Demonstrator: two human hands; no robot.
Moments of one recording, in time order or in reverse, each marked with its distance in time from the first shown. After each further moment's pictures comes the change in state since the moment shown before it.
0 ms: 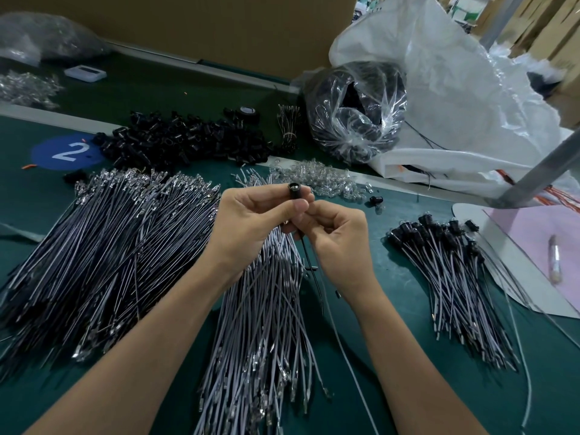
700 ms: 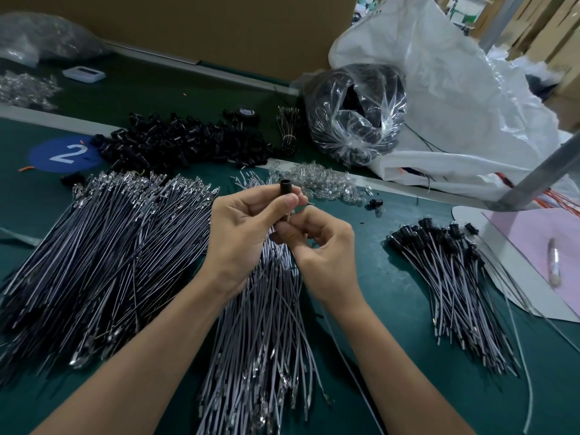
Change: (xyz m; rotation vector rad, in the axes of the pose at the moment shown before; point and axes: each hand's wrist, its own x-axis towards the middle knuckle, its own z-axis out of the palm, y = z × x) left_hand -0.005 -0.002 0.003 -0.059 0.140 -0.017; right_hand -0.010 0.002 0.017 -0.093 0.054 -0.029
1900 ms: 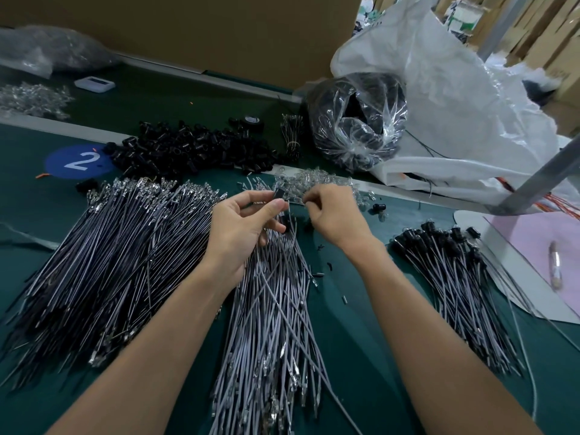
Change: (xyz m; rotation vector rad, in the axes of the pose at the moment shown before) left_hand 0.015 -0.002 -0.018 0.114 0.144 -0.246; right_hand 0.079 0.016 -0.019 -0.898 -0.262 0.151
